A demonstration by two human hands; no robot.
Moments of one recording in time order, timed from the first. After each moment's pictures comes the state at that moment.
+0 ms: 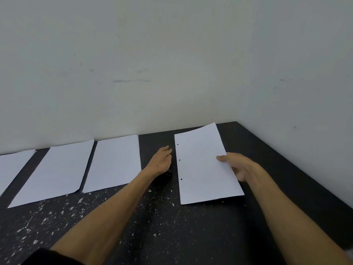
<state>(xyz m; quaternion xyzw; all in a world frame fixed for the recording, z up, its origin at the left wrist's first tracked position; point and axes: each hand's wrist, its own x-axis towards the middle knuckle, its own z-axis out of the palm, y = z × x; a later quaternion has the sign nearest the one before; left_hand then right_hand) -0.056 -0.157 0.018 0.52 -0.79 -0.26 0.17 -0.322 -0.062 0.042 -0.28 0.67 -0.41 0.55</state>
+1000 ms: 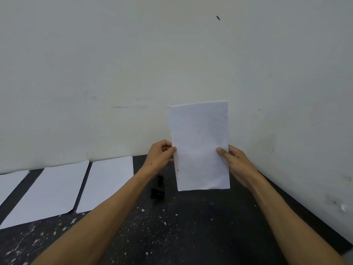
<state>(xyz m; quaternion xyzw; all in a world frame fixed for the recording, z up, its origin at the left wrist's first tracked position) -0.078 -0.131 0.112 0.37 -0.68 -0.43 0.46 -0.324 -0.017 0.113 -0.47 0.55 -0.58 0.37</state>
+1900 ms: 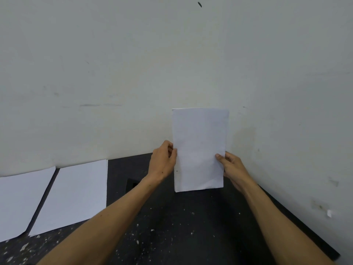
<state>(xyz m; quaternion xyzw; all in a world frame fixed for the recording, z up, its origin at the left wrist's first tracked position) -0.176 -0.161 0.080 0.40 -0.76 -0.24 0.45 -0.399 -0.053 0.073 -0.40 0.63 -0.59 0.32</state>
